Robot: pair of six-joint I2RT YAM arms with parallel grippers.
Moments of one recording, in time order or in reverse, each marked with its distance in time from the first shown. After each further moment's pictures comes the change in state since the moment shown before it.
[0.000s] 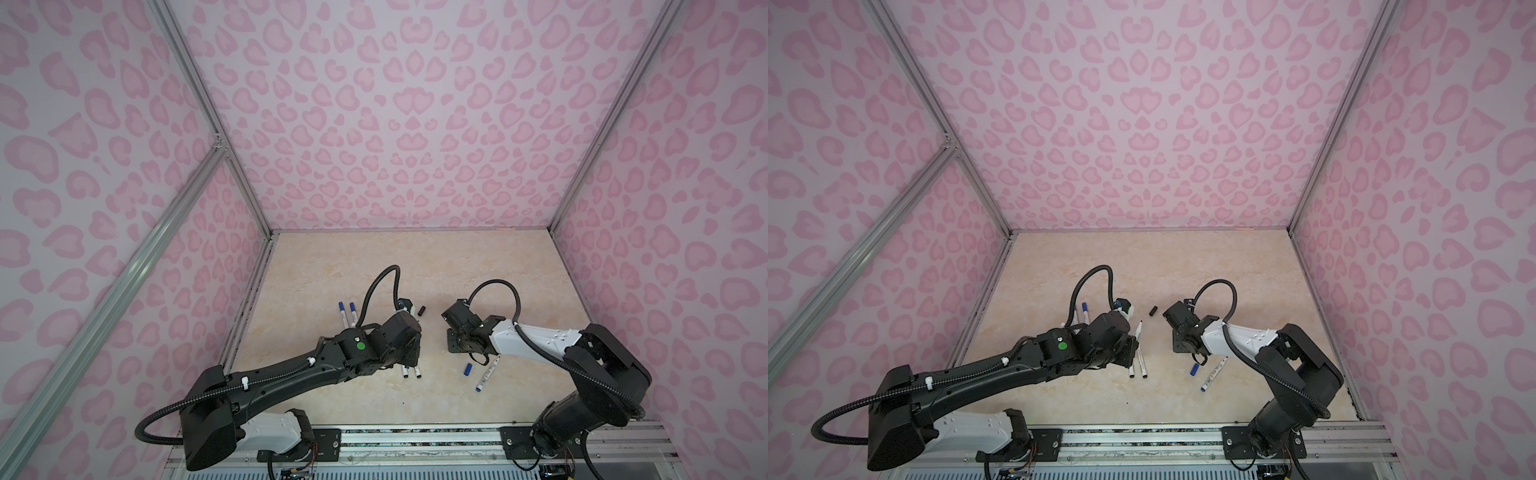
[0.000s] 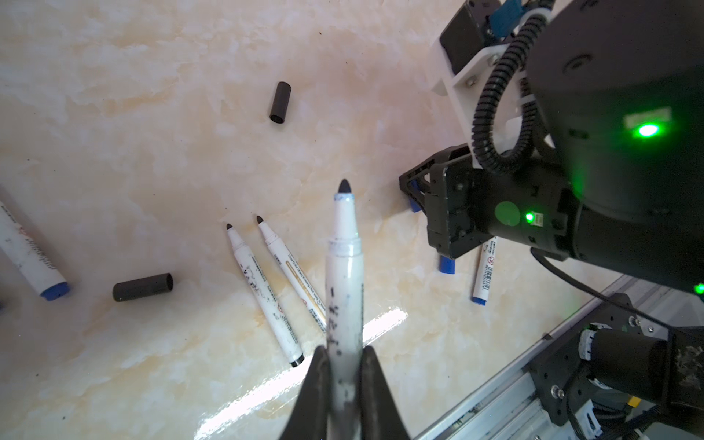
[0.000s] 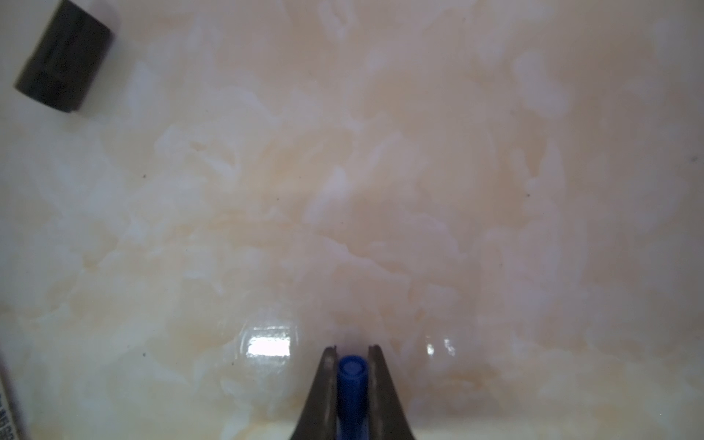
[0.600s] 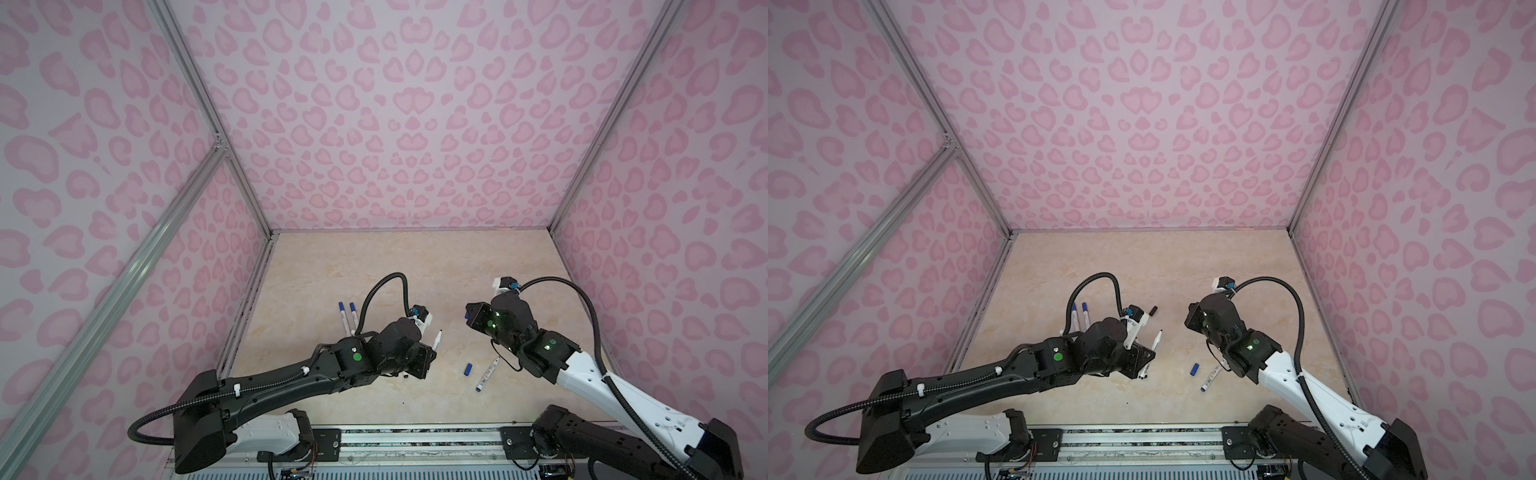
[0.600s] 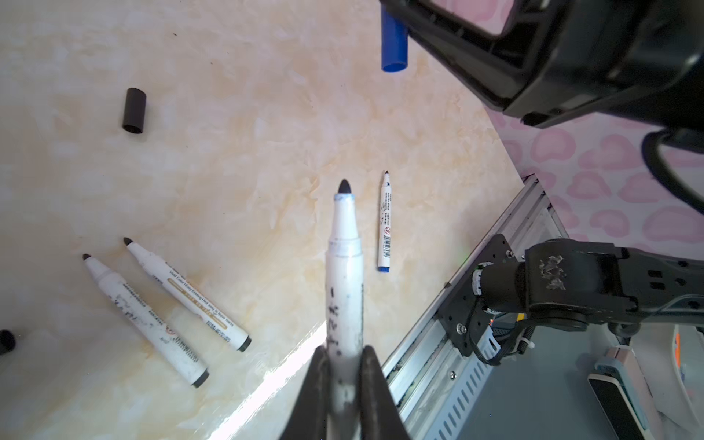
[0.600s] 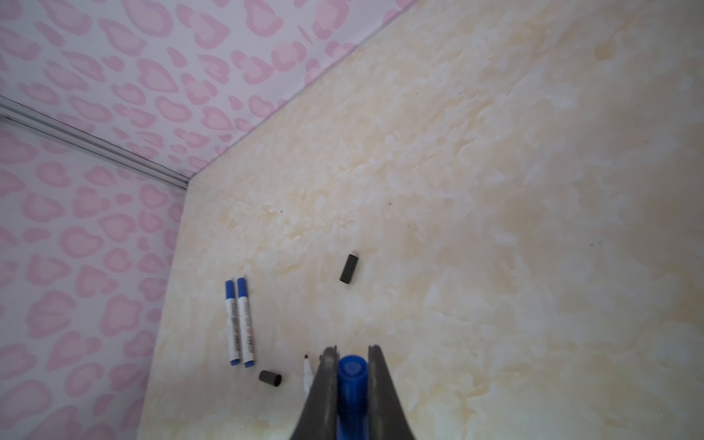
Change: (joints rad) left arm -0.060 -0.053 -0.061 0.198 0.183 0.053; right arm -0.050 -0.619 -0.074 0.135 -0.013 0.274
